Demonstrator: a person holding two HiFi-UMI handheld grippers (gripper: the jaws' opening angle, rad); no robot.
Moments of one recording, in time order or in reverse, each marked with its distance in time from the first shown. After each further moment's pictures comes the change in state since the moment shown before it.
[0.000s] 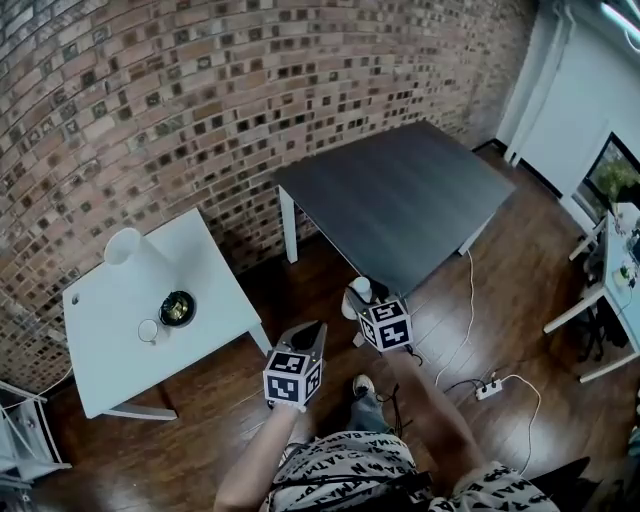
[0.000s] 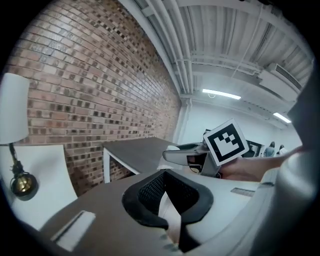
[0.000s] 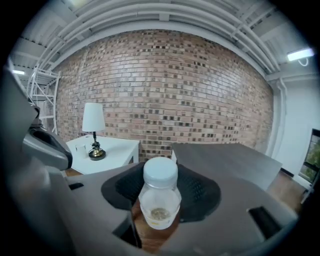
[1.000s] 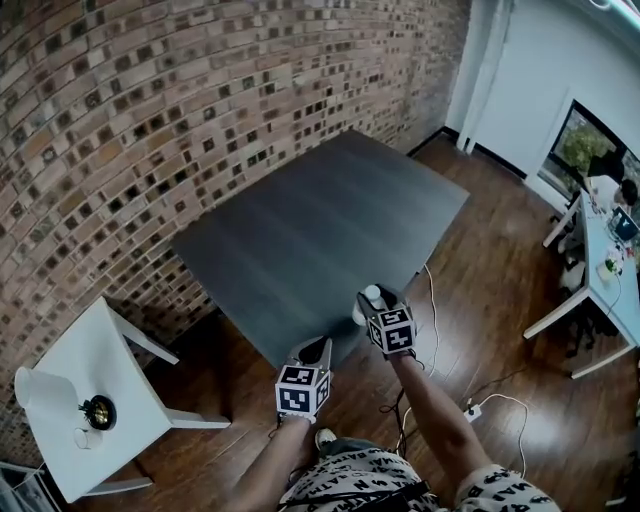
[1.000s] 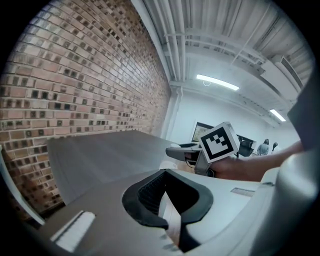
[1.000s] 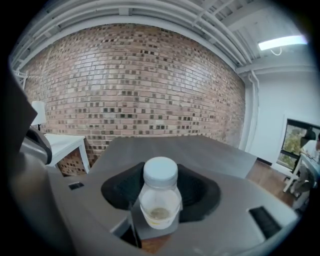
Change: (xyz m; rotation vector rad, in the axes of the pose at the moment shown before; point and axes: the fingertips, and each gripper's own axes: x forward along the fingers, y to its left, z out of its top) left arm 0.374 -0.127 0.045 0.038 0.098 -0.135; right arm 0.060 -0.426 -0.086 0.130 0.031 -0.242
